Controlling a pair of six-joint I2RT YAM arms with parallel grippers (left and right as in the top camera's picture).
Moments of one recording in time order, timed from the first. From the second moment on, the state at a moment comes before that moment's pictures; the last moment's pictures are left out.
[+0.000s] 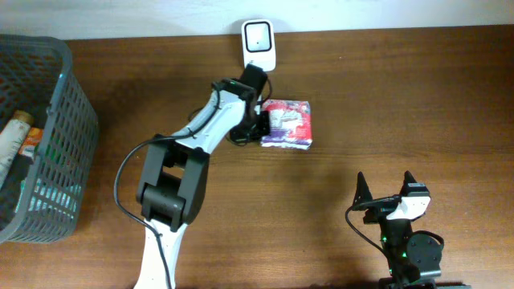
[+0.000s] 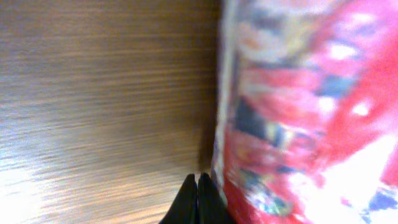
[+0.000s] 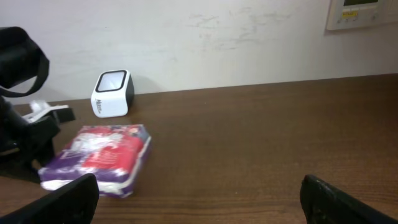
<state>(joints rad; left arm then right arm) -0.46 2.30 1.82 -0.92 0.20 -0.46 0.07 0.01 0.01 -0.07 0.04 0.11</state>
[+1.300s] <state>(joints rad) 0.75 2.08 2.35 -1.50 -0.13 -0.49 0.07 0.01 0.01 -0.07 0.04 0.11</state>
